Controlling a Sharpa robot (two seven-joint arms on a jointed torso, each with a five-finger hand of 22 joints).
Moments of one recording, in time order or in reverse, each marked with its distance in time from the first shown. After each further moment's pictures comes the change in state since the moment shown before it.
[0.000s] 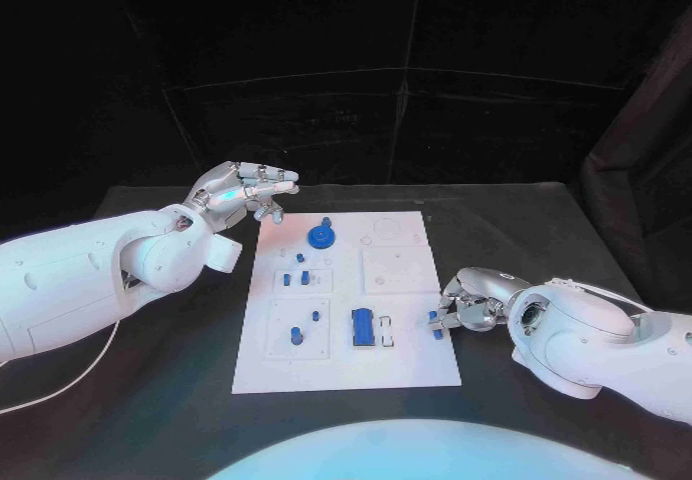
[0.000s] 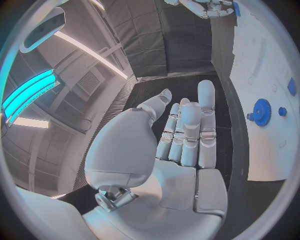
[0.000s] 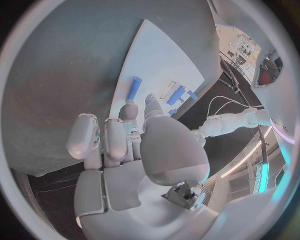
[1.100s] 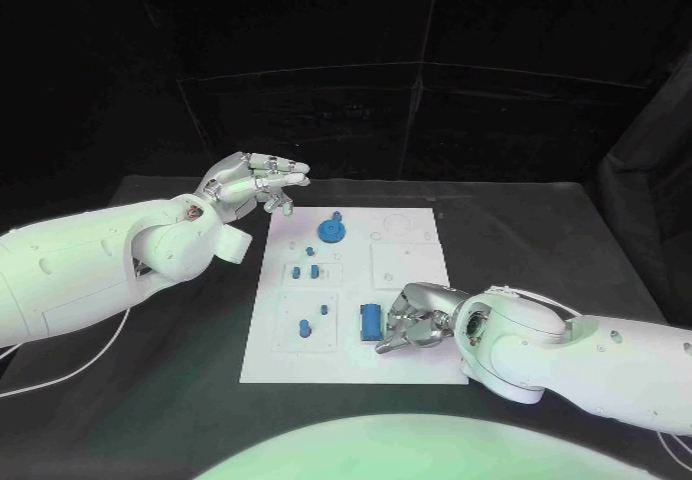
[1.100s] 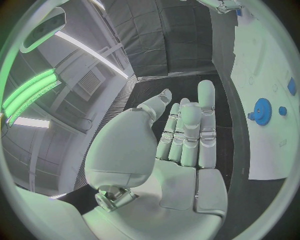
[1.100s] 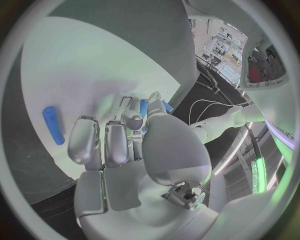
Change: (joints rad) left arm 0.001 -0.008 0.004 0.010 0.000 -0.001 0.002; left_hand 0.000 0.000 0.003 -0.003 0.000 0.000 0.000 0.000 0.000 0.000 0.000 -0.004 0.000 0.000 0.000 0.000 0.001 0.000 0.000 0.000 0.004 0.000; right arm -0.022 0.221 -0.001 -0.051 0.097 0.054 0.059; right_hand -0.018 -0.042 -0.002 0.021 -0.104 0.025 -0.025 0.112 0.044 0.047 -0.032 0.135 0.092 -0.003 -0.018 0.053 0.065 0.000 0.023 -0.016 0.028 0.053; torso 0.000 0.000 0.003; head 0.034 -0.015
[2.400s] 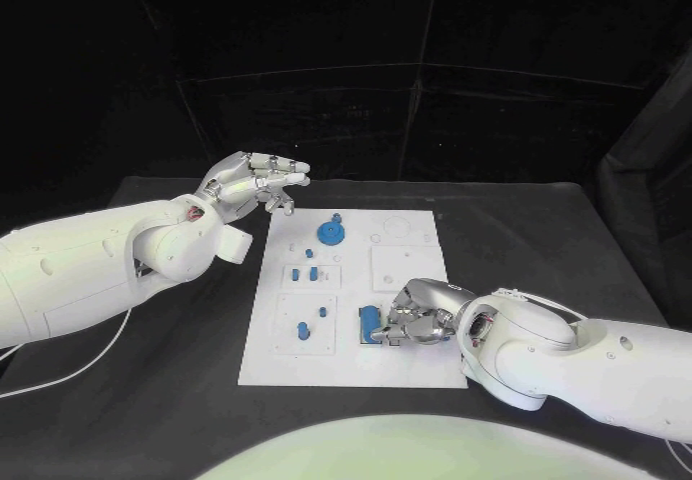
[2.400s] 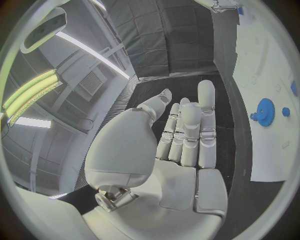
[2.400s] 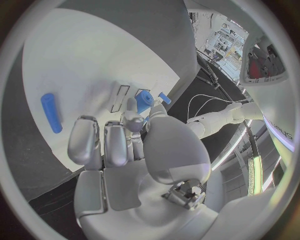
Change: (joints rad) left arm 0.000 0.003 0.000 0.002 0.000 -0.001 0.013; left_hand 0.000 0.000 0.000 0.000 0.000 0.004 -0.004 0.000 0.000 0.007 0.000 0.000 0.000 0.000 0.000 0.000 0.000 0.000 0.000 0.000 0.000 0.001; right arm -0.001 -0.013 -0.001 0.034 -0.020 -0.077 -0.016; right_hand -0.050 0.032 0.007 0.101 0.131 -0.011 -0.003 0.024 -0.027 -0.005 -0.002 0.032 -0.011 0.000 0.000 0.010 0.006 0.000 0.004 0.004 0.004 0.013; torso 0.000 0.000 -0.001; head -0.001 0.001
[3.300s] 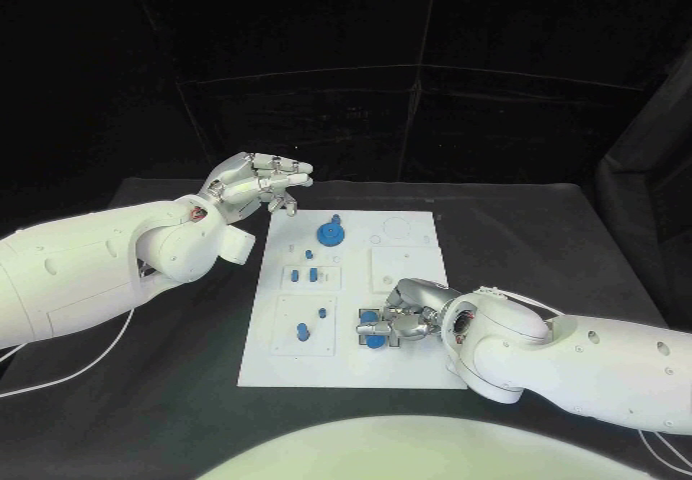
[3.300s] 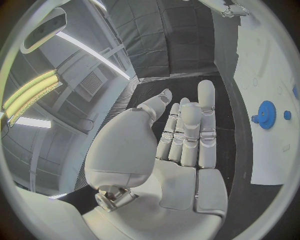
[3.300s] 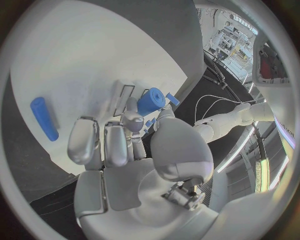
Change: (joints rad) left arm 0.000 0.004 0.000 0.002 0.000 -0.001 0.003; left_hand 0.000 0.000 0.003 -0.003 0.000 0.000 0.000 0.000 0.000 0.000 0.000 0.000 0.000 0.000 0.000 0.000 0.000 0.000 0.000 0.000 0.000 0.001; right arm 0.000 0.084 -0.001 -0.066 0.001 0.004 -0.077; right_hand -0.175 -0.024 -0.057 0.048 -0.109 -0.003 -0.003 0.023 -0.033 0.000 0.000 0.007 -0.028 0.000 0.000 0.004 -0.011 0.000 0.000 0.000 0.000 -0.009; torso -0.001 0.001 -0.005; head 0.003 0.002
